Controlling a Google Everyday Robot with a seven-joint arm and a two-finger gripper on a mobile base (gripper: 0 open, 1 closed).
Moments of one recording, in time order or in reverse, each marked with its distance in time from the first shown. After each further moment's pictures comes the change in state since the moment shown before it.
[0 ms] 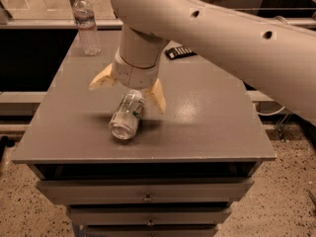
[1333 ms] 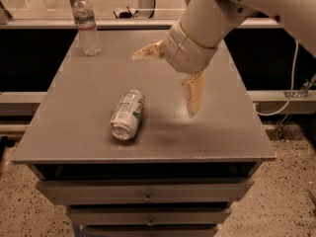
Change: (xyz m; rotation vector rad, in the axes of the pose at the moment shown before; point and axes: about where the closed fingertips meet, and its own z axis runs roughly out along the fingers) arm 0.013 0.067 -0.080 0.136 -0.079 0.492
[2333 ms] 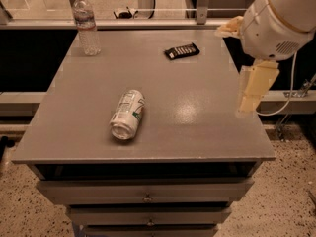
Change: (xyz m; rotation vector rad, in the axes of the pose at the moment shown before) arm 0.045 0.077 -0.108 0.117 0.219 0.676
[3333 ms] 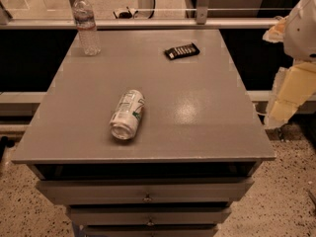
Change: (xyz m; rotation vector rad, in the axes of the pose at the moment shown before) arm 0.046 0.032 -0.040 0.005 0.141 0.303
